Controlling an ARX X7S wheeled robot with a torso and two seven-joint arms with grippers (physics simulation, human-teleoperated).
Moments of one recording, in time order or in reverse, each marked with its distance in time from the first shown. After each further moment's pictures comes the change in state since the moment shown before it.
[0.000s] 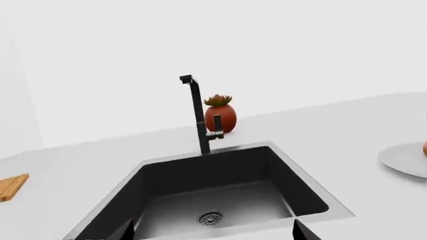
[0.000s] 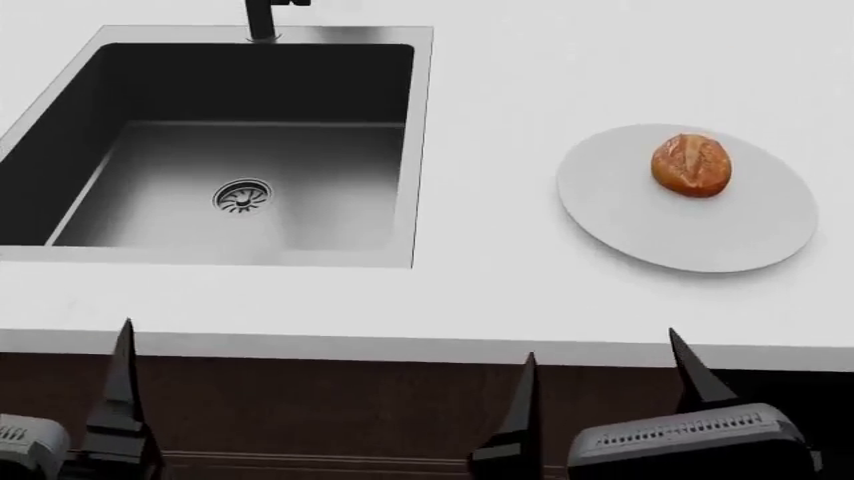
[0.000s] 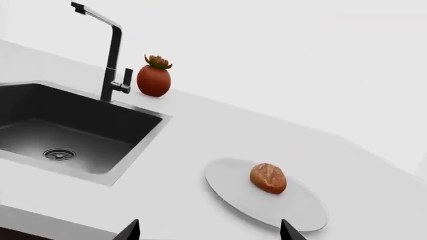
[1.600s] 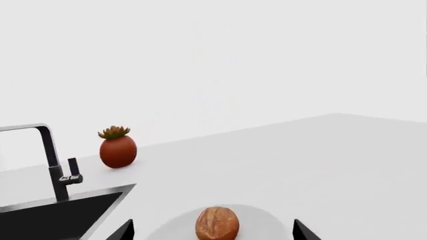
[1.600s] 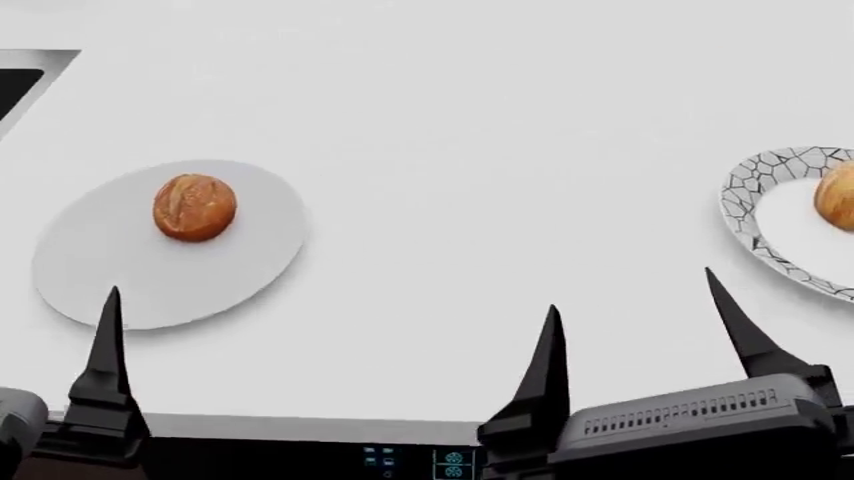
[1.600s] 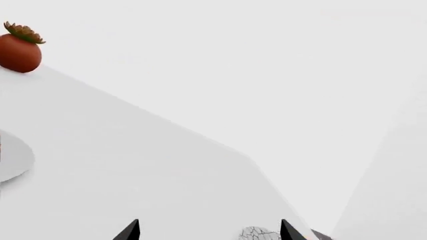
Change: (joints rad) left arm -0.074 -0.050 0.006 0.084 -0.055 -0.118 -0.028; right arm 0.099 0.113 -0.097 -0.174 -0.107 0.170 0.038
